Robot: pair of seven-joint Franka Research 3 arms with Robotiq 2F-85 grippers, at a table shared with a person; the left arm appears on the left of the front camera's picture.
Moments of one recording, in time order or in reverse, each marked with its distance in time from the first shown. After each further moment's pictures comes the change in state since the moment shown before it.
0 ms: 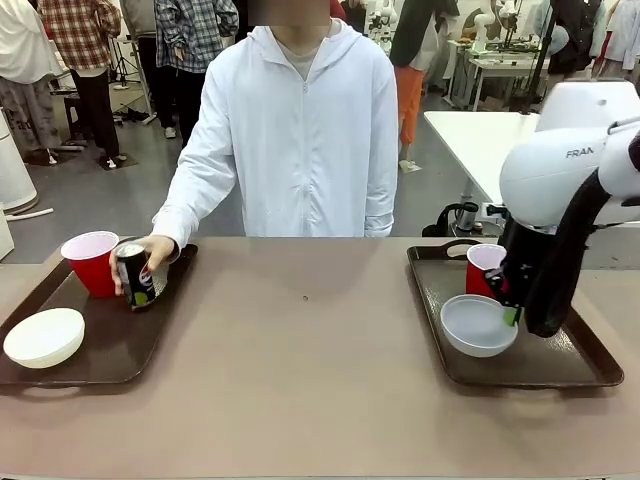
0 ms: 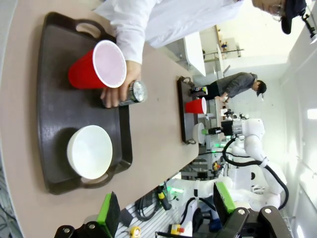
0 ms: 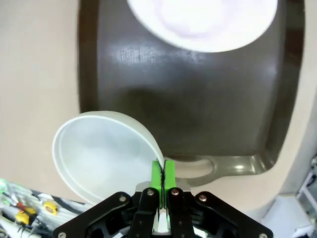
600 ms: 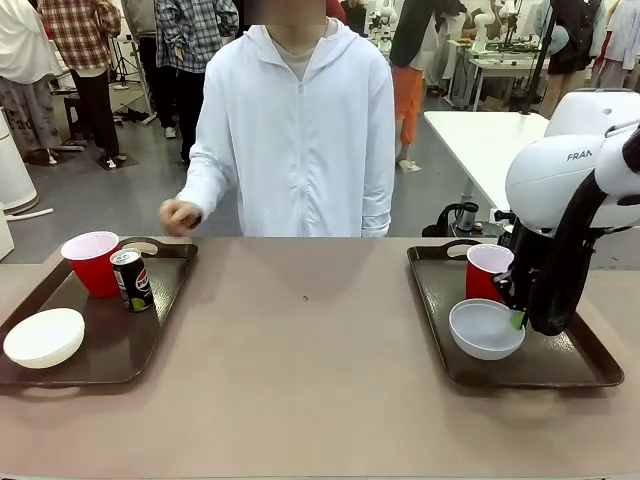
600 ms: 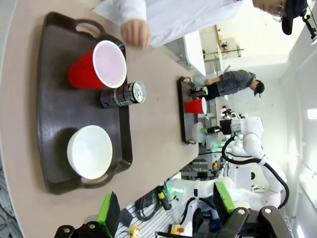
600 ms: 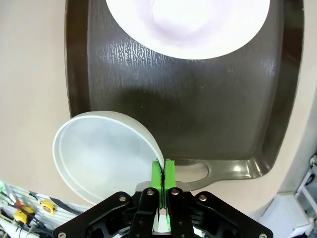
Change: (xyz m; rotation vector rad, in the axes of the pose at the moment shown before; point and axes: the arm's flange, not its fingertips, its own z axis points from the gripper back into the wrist) left arm 0.000 0.000 0.000 0.000 0.000 0.000; right arm 0.006 -0.004 -0.007 -0.006 0.018 0.006
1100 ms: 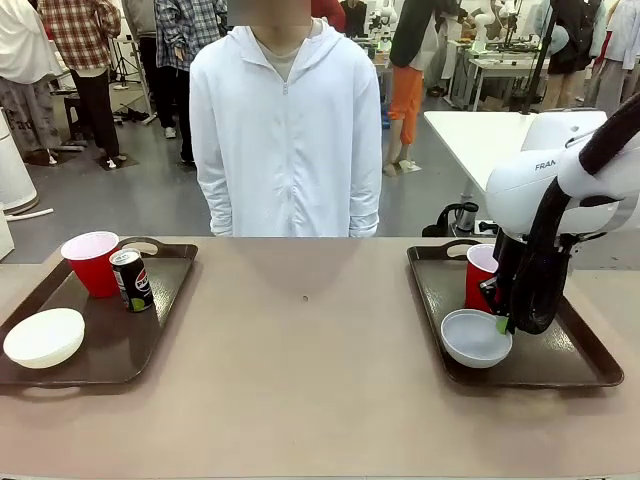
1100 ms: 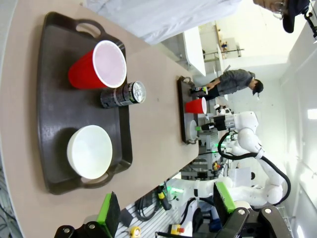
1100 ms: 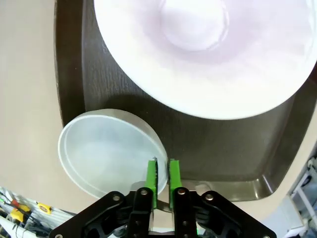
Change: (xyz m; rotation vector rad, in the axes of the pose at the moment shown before) left arm 0.000 0.000 0.000 0.000 0.000 0.000; right arm 0.027 0.005 -0.028 0.002 0.043 0.038
